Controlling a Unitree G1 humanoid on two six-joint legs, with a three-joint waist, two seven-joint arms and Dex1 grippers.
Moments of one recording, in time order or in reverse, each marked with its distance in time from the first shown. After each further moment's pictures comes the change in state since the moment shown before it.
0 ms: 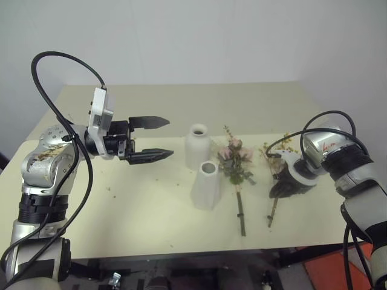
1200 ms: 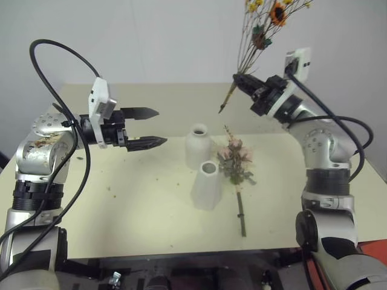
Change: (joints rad) left arm -0.106 0.048 -0.051 0.120 0.173 0.070 0.098; right arm 0.247 0.419 -0.870 -0.539 0.083 -1.016 -0.185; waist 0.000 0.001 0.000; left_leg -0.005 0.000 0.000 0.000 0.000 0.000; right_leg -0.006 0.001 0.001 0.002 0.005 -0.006
